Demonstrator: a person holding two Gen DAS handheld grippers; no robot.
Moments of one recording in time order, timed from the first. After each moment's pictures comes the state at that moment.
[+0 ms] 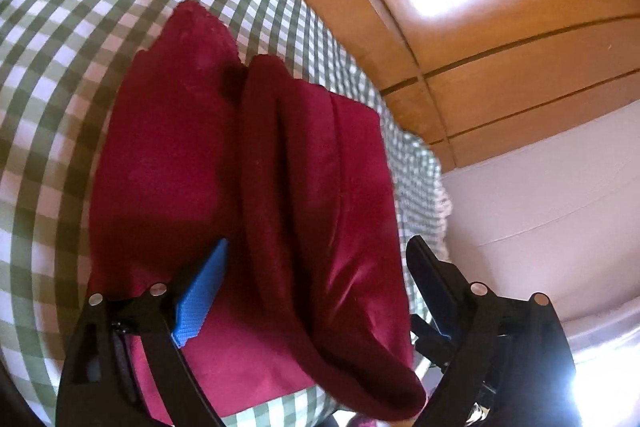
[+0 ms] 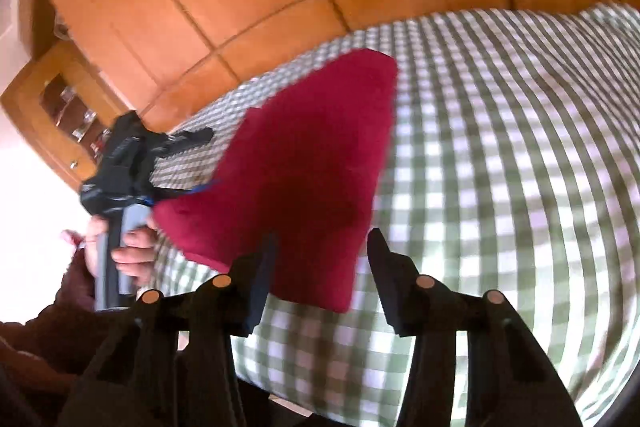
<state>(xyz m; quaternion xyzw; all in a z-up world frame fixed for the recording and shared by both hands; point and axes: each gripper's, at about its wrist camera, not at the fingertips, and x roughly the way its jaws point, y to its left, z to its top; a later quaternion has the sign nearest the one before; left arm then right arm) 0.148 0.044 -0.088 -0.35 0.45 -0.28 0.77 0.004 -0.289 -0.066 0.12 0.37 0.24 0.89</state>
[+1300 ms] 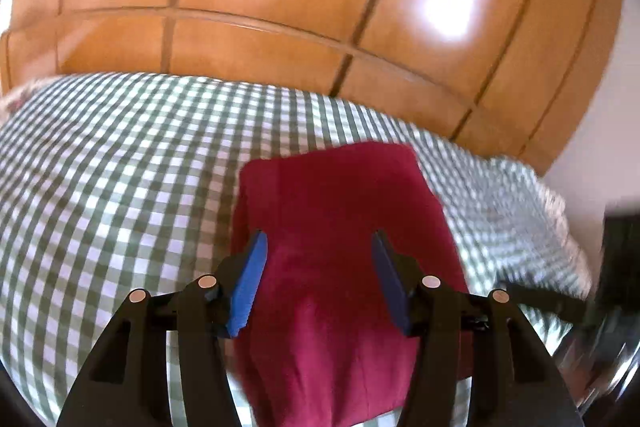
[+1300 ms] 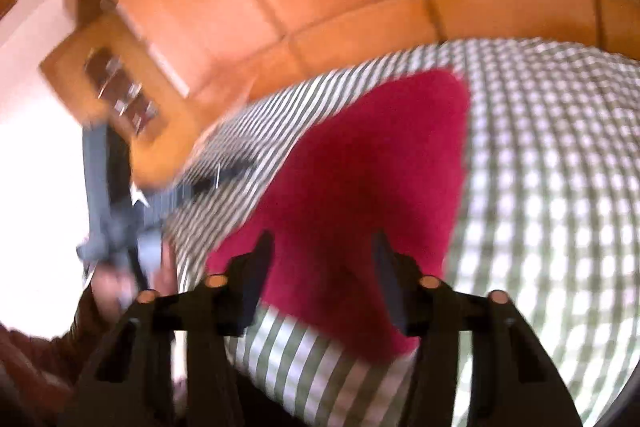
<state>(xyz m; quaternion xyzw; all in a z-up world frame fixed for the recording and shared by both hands) 0.083 0.076 -0.060 -0.13 0.29 -0.13 0.94 0.055 -0.193 -0.023 0.11 0.34 0.31 0.88</state>
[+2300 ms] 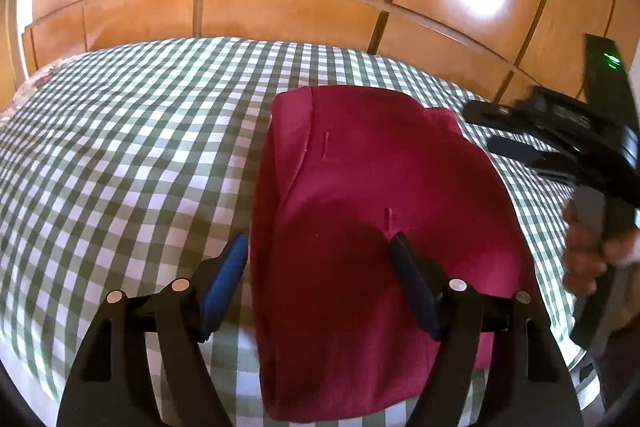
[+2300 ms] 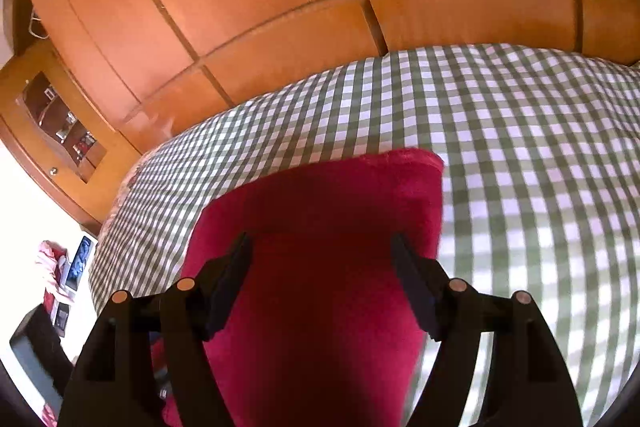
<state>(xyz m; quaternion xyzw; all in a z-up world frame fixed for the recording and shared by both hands) 0.068 0.042 -0.090 -0.11 0.33 -0.06 0.94 0.137 -0.184 -0.032 0.10 0.35 0.22 0.90</state>
